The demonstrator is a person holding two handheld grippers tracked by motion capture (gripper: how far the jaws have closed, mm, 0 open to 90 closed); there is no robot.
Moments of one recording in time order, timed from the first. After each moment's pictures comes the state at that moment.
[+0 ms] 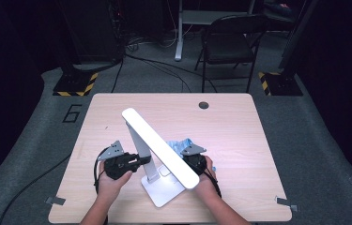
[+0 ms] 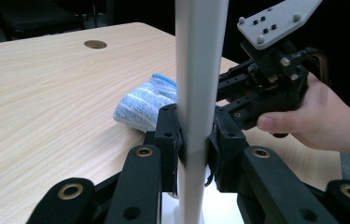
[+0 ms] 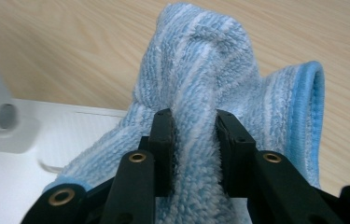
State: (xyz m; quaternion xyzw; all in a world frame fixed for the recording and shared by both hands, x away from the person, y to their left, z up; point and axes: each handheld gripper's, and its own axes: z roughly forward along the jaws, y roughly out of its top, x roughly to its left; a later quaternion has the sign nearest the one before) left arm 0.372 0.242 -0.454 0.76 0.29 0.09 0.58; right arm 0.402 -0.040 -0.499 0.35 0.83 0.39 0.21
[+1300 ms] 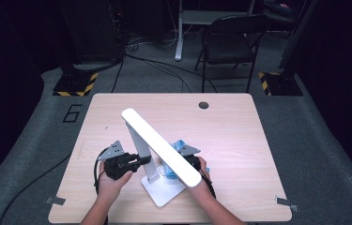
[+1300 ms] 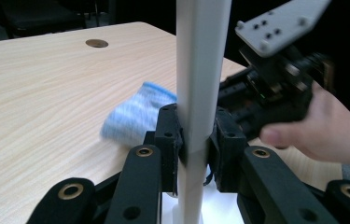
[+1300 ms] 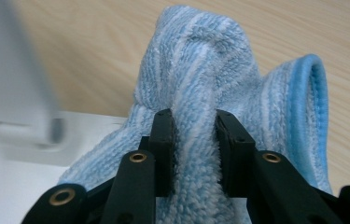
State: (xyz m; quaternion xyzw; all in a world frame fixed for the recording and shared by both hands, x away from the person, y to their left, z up) left arm 0.371 0.242 -0.454 0.75 0.30 0.09 0.58; right arm 0.398 -0.020 -0.499 0.34 0.83 0.40 0.18
